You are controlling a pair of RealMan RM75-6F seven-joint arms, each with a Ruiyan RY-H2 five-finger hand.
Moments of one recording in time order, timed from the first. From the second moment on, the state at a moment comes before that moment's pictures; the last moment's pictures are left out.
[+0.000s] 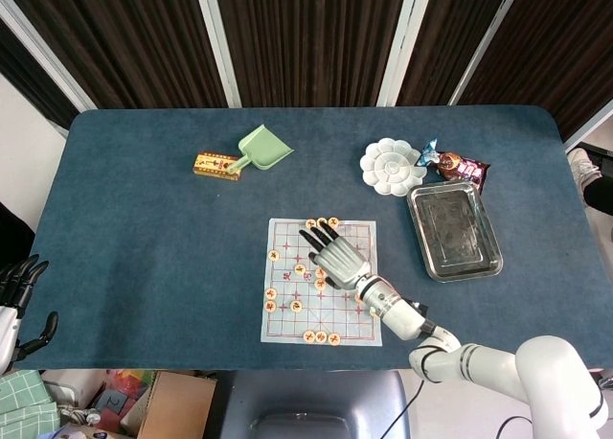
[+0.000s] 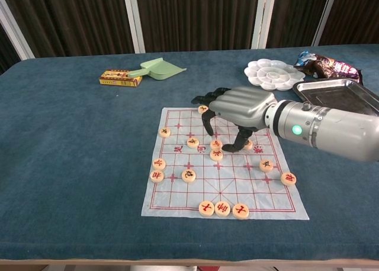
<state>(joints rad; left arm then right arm) -0.08 -1.09 -0.02 -1.50 1.59 1.56 -0.23 0.86 -1.75 0.15 -1.11 -1.38 0.79 -0.38</state>
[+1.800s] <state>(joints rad) -0.08 -1.08 -0.02 -1.50 1.59 1.56 -0.24 0.89 -1.75 0.18 -1.01 -1.28 0.80 -0.37</state>
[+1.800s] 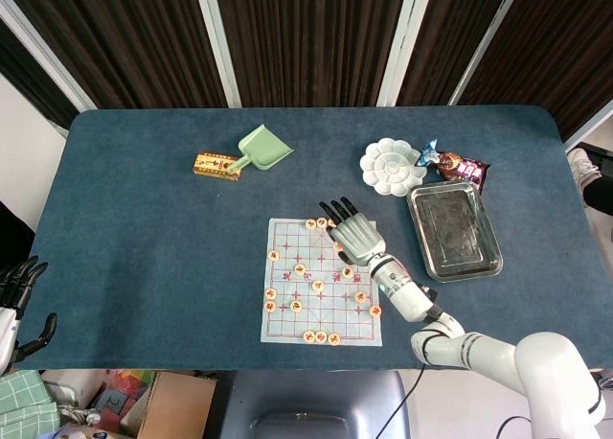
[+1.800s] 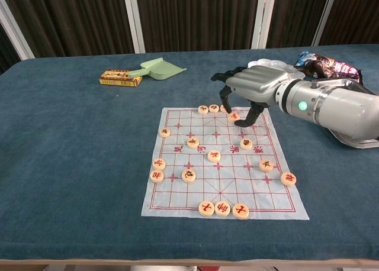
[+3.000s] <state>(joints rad) -0.08 -1.08 -0.01 -1.50 1.60 1.56 -0.25 0.90 -1.77 0.17 -0.99 -1.27 0.81 -0.36</state>
